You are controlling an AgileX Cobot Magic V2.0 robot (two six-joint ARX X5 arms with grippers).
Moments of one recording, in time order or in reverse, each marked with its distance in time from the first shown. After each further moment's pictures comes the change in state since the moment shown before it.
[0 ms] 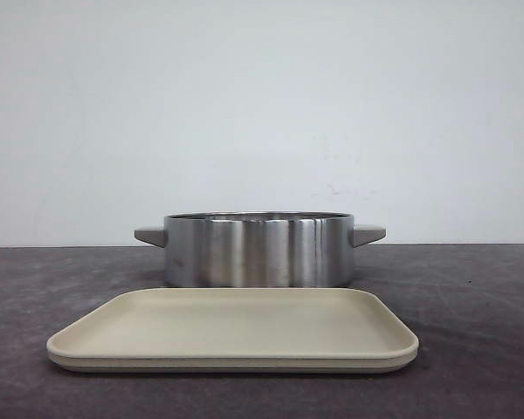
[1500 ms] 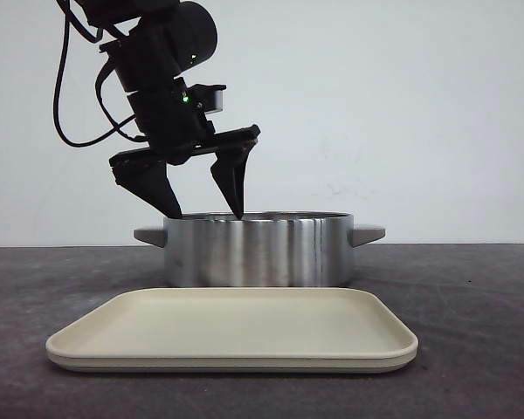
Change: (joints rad) left arm 0.000 1.212 0.275 0.242 0.207 0.000; right arm 0.000 0.084 0.934 -1.169 0.212 0.077
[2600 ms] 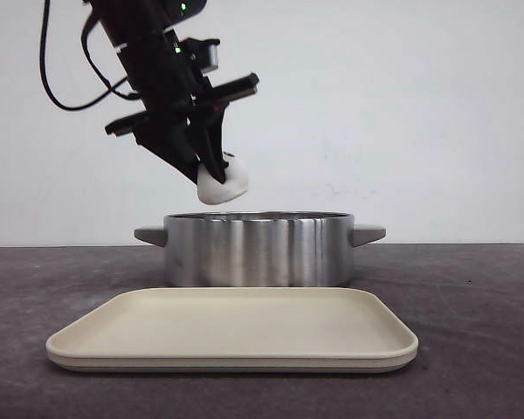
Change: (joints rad) left arm -0.013 -0.082 -0.025 0.020 0.052 -0.026; right arm 0.000 0.000 0.000 0.023 -0.003 -0.010
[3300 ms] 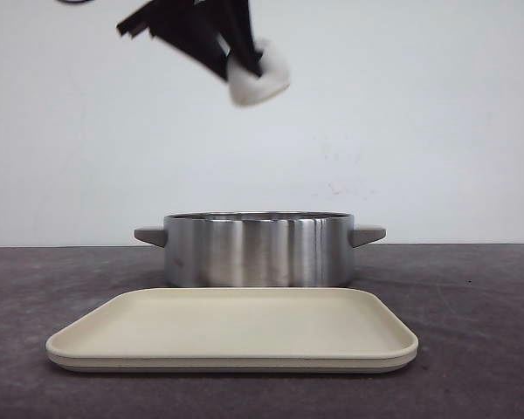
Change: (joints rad) left arm -0.140 -0.228 0.000 -0.116 0.003 -0.005; right arm 0.000 0.000 0.000 0.011 0.000 0.000
